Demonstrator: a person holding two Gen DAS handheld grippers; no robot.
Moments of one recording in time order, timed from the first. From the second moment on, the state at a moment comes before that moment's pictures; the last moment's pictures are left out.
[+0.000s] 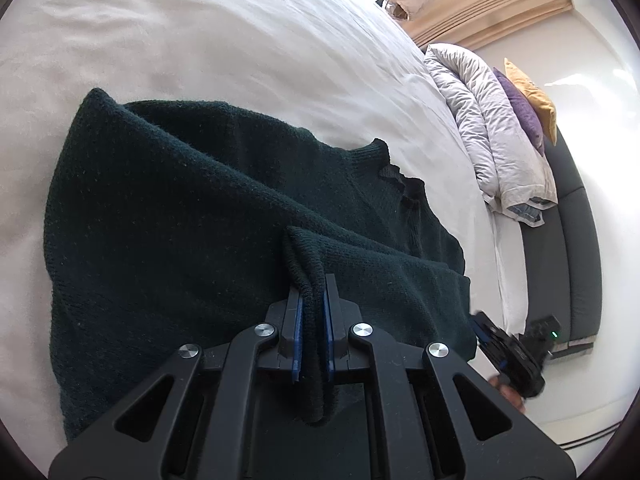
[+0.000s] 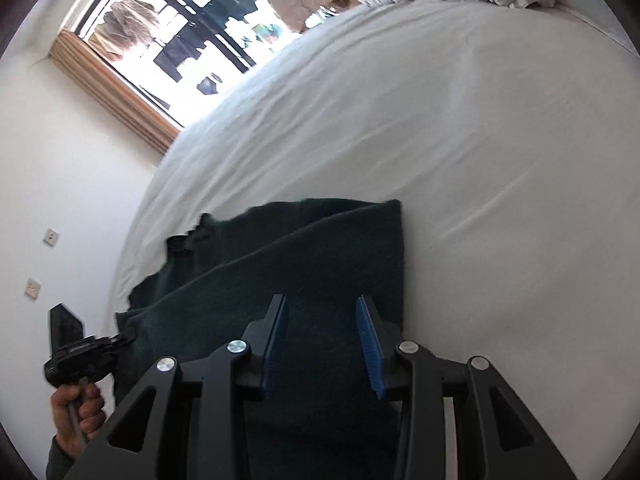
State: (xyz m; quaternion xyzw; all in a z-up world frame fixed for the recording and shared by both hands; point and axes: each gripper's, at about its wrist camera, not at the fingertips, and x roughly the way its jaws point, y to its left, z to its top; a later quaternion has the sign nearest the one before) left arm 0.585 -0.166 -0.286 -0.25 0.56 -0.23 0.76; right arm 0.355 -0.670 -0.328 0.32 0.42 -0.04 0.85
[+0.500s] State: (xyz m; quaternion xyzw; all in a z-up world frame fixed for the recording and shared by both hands) left arm 0.586 -0.168 -0.302 -0.26 0.56 -0.24 0.75; right arm 0.350 -0.636 -0.315 0.28 0.41 -0.01 0.87
